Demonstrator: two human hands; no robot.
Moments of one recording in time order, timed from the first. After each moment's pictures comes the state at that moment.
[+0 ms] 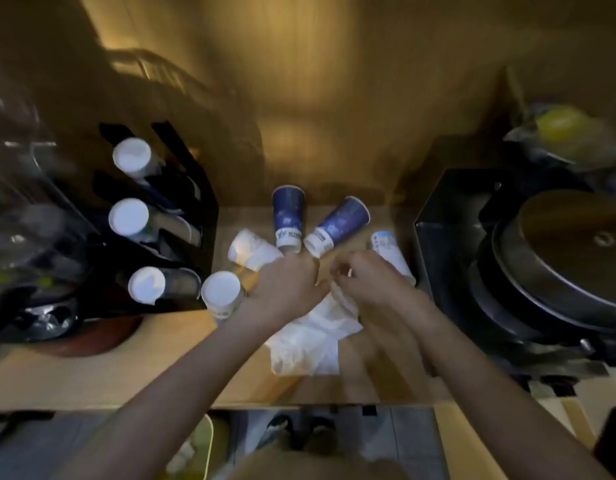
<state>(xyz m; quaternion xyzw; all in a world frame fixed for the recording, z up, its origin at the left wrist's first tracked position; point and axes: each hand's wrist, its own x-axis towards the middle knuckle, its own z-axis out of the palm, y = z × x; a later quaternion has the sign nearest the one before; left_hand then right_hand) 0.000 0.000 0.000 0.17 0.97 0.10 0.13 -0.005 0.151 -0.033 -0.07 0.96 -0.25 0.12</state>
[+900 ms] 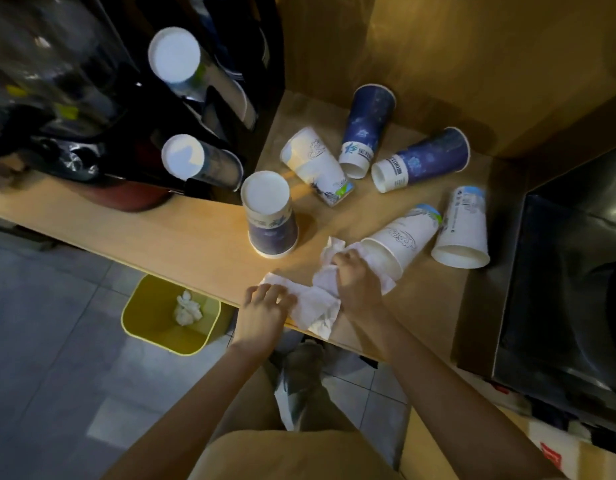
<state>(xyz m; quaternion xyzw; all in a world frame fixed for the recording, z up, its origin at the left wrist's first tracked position) 0.114 -0.071 -0.194 0.07 0.99 0.06 0.11 0.020 0.092 -0.211 -0.15 0.96 -0.19 0.15</state>
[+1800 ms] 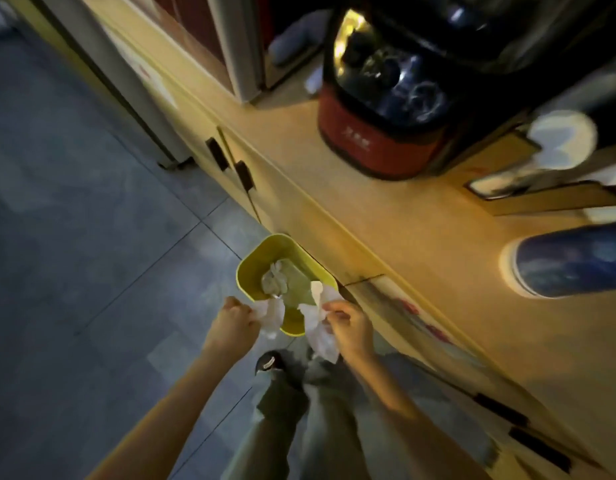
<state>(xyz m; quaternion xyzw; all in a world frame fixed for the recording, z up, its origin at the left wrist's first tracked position) 0.272 -0.372 -0.285 -0.40 0.82 0.37 0.18 0.174 -0.205 -0.318 0.01 0.83 -0.45 0.34</state>
